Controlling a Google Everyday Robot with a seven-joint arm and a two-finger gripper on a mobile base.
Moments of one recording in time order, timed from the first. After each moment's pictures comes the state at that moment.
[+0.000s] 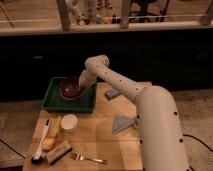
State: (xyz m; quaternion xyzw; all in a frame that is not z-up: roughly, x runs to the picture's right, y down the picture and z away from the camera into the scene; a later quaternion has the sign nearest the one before) arm -0.141 -0.010 0.920 0.00 -0.33 -0.66 0.67
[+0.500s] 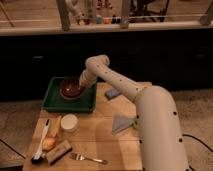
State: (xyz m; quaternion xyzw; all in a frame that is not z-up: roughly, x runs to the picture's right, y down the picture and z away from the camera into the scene) arm -0.137 -0.010 0.923 0.00 -0.34 -0.66 0.68
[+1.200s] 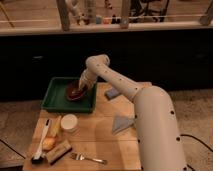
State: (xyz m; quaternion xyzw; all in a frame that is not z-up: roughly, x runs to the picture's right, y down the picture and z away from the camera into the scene) arm -0.134 -0.010 0.927 -0.01 -0.34 -0.65 0.68
